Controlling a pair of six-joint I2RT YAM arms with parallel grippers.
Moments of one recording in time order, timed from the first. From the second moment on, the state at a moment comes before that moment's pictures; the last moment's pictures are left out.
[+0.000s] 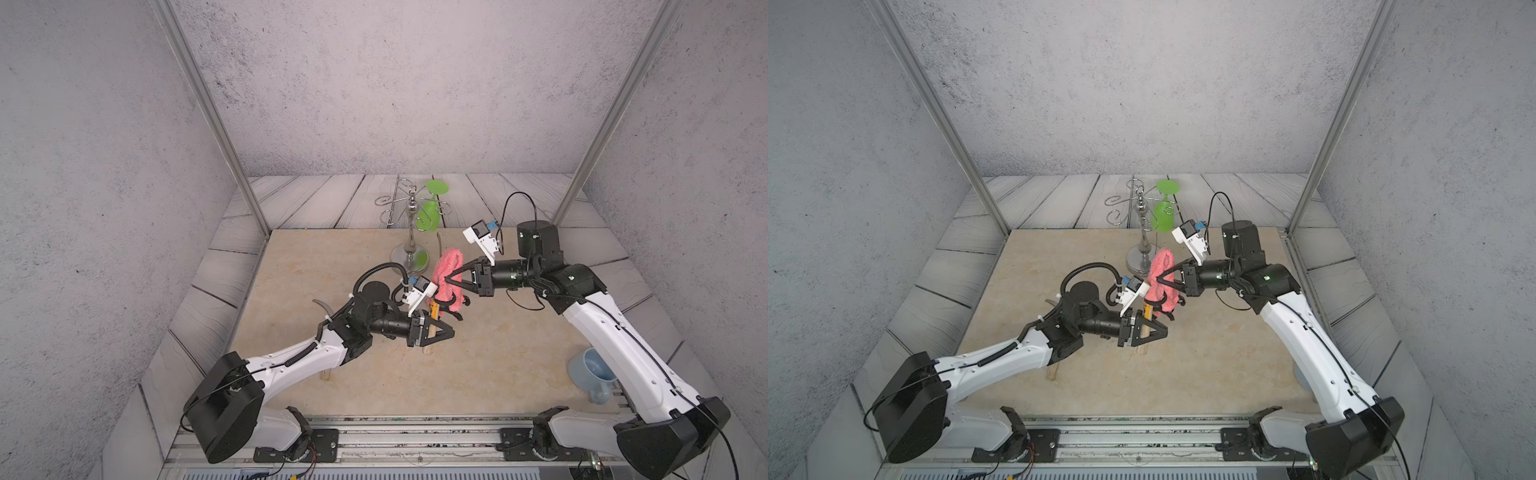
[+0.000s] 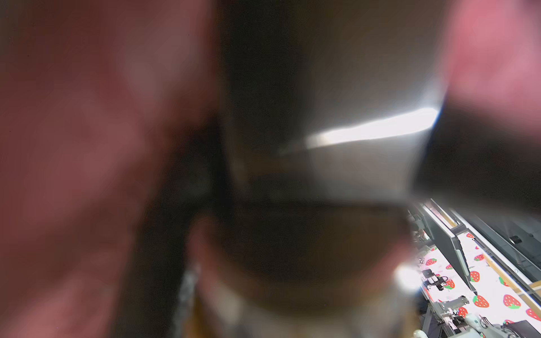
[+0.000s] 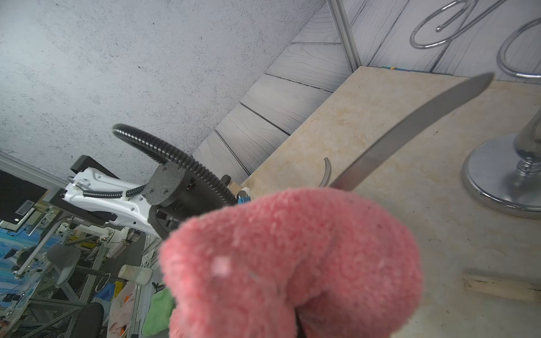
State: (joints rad) left arm -0.82 1.37 0.81 0.43 0.90 -0.70; right arm 0.41 1.25 1.37 -0.68 -0.93 0.16
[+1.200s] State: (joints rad) left arm -0.87 1.13 0.65 0.42 0.89 -0.77; right arm 0.28 1.52 1.64 -0.76 -0.94 0.09
